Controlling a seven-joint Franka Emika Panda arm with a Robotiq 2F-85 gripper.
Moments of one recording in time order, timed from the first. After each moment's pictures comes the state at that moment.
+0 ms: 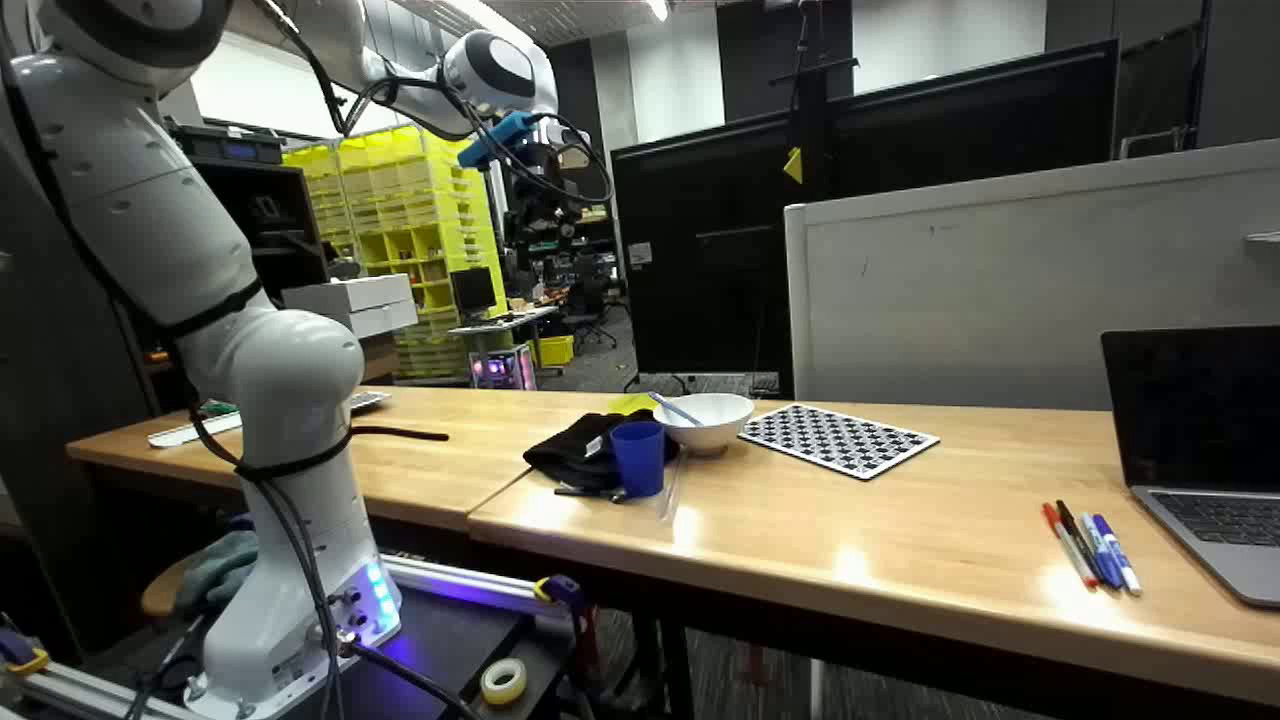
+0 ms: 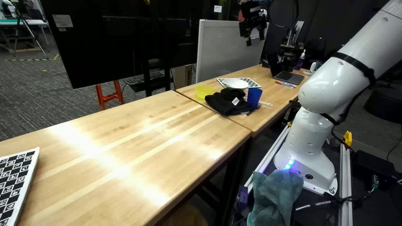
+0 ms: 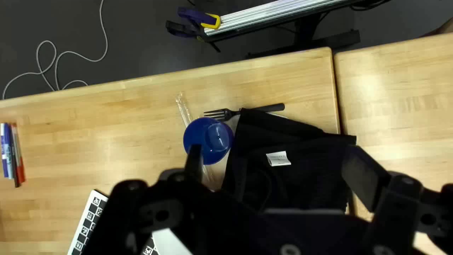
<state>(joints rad) -0.20 -0.38 -0.09 -2.11 -0.28 1.43 -0.02</state>
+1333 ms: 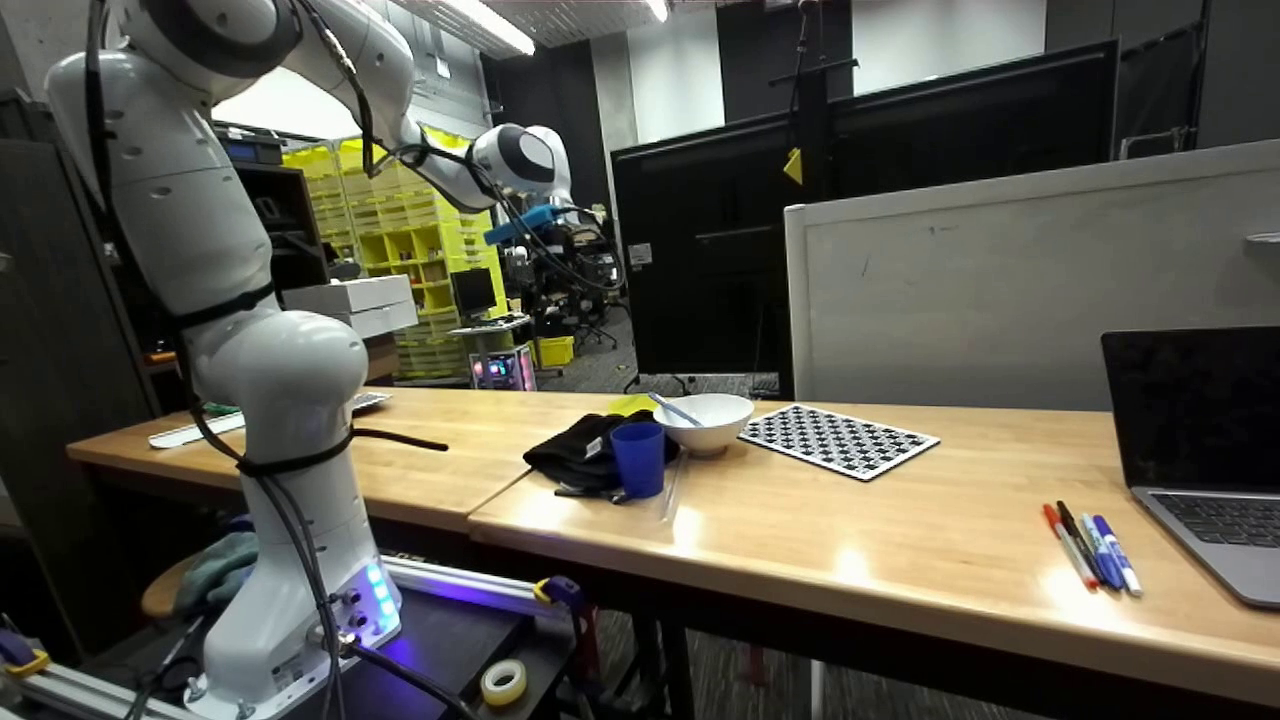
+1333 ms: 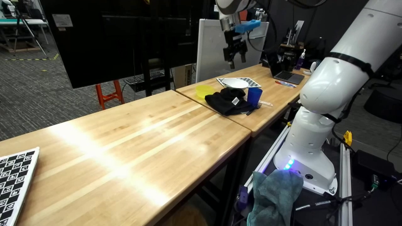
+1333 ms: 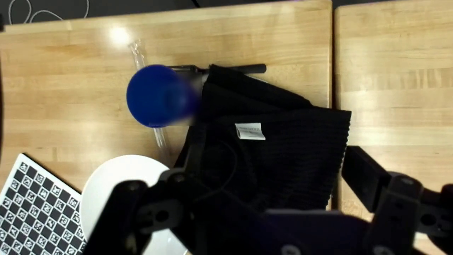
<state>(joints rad) -0.14 -0.22 -0.10 -2.24 -0.25 1.74 -0.01</state>
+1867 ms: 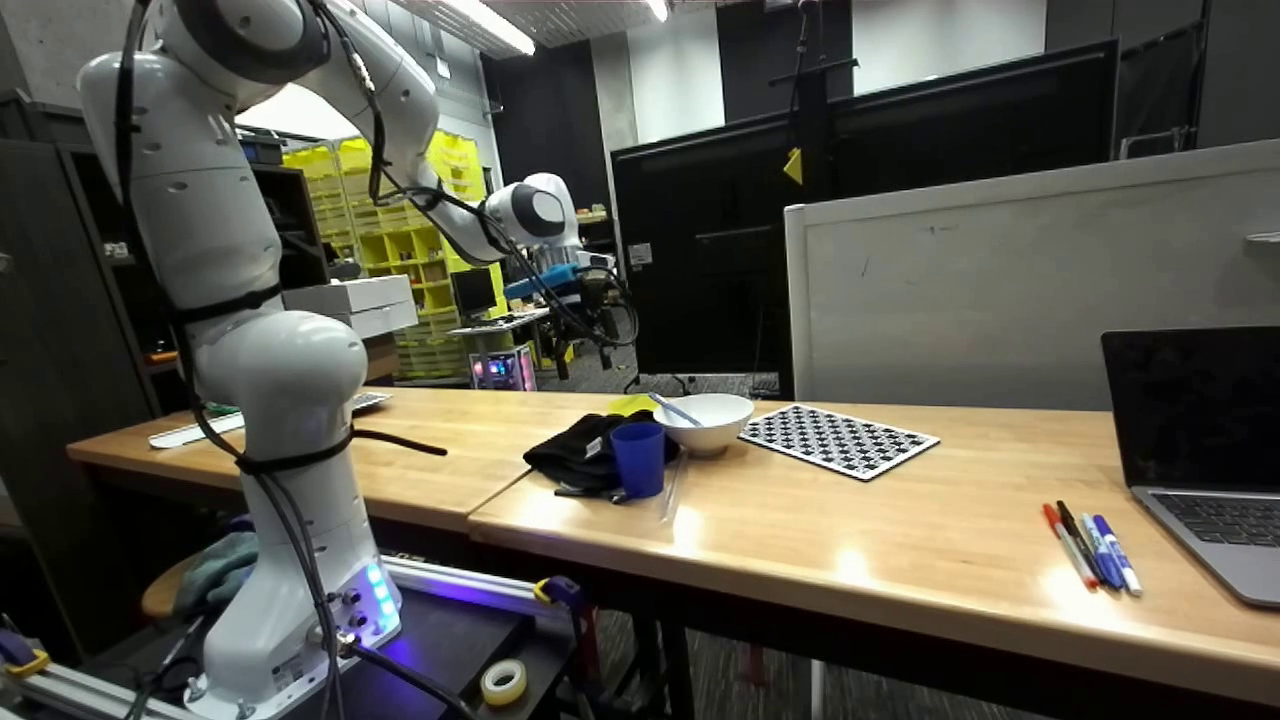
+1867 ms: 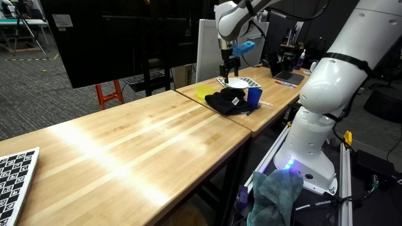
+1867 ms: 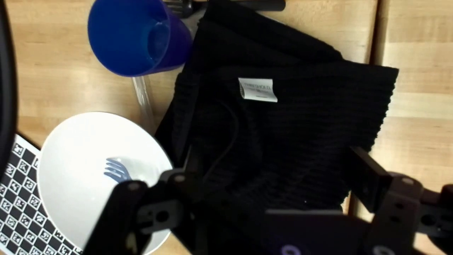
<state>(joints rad) -0.15 -0.14 -0.13 -2.40 -0.30 2.12 -0.03</state>
